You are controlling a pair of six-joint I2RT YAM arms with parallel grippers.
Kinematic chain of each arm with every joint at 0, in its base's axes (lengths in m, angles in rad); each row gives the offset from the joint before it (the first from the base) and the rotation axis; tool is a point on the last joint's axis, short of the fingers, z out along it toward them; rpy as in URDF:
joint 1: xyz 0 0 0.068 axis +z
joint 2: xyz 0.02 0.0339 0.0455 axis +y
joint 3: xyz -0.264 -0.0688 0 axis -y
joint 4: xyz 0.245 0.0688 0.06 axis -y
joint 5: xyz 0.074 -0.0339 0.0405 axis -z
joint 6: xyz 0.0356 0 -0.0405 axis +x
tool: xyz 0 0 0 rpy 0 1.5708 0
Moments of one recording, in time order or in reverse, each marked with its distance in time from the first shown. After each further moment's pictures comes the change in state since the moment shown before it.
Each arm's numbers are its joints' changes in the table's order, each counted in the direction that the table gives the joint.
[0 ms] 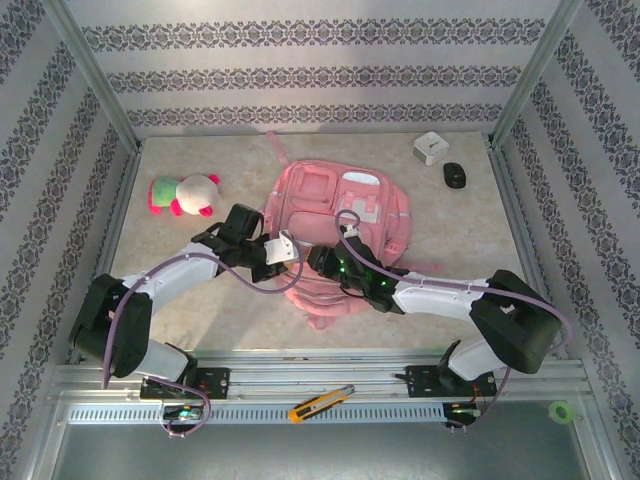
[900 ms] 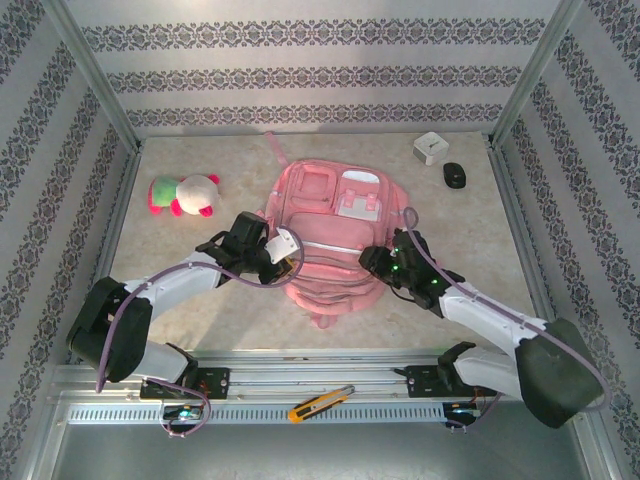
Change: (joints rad) left arm -0.056 -0.017 -0.057 0.100 -0.131 -0.376; right arm -0.347 -0.307 -0.171 -0.301 -0.235 -0.050
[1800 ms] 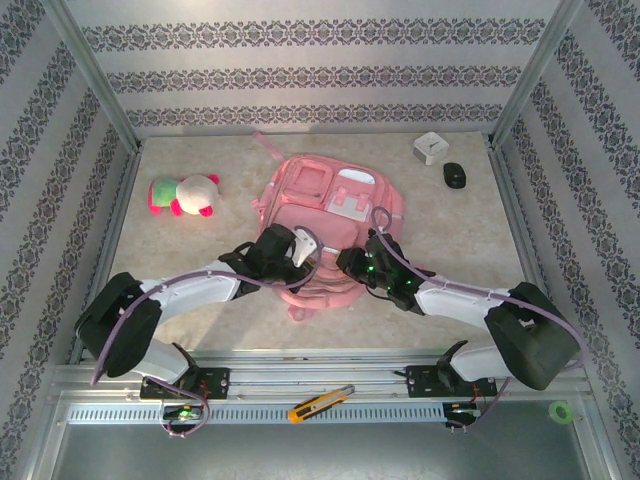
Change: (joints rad) left arm -0.219 0.058 0.006 0.174 -0.136 -0.449; right arm 0.159 0.201 0.037 0.255 0.051 0.109
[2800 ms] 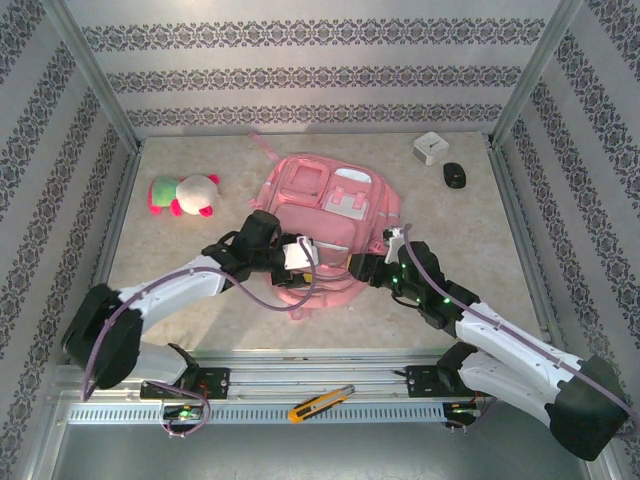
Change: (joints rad) left arm 0.109 -0.071 0.050 -0.107 0.163 0.808; right arm -0.021 -0.470 -0.055 -0.291 -0.040 -0.383
